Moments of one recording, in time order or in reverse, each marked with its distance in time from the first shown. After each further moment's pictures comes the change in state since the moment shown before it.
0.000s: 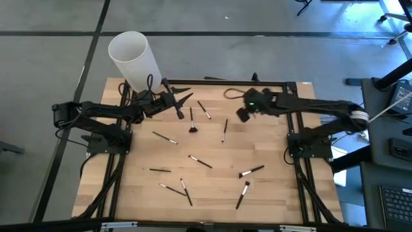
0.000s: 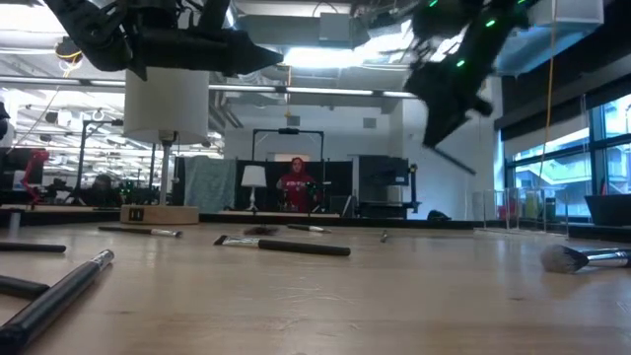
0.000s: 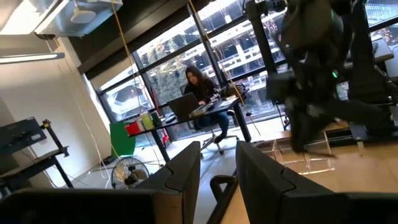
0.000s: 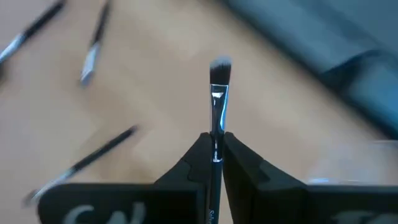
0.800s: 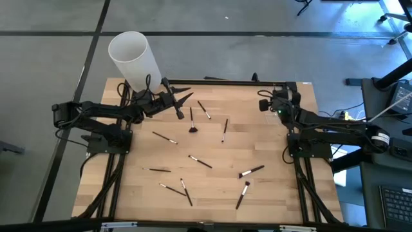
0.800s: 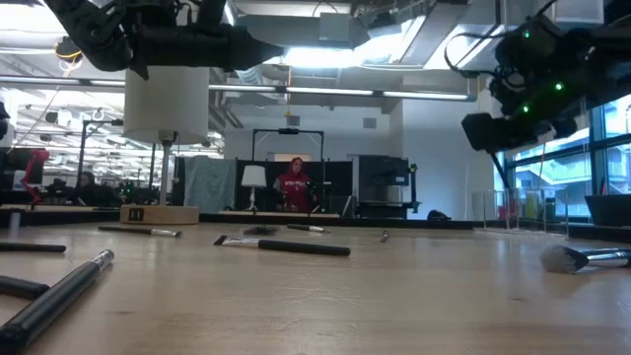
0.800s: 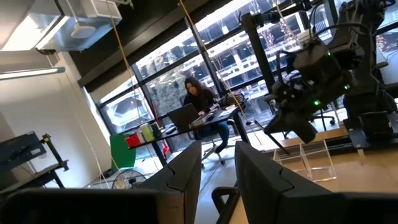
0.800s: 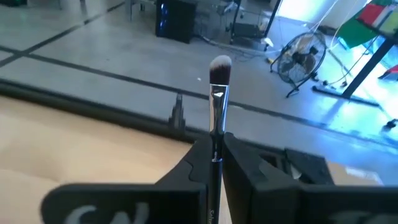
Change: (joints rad) left arm 0.002 0.000 0.000 0.037 0.029 0.027; right arm -0.167 -0.437 -0.645 0.620 0.450 -0.114
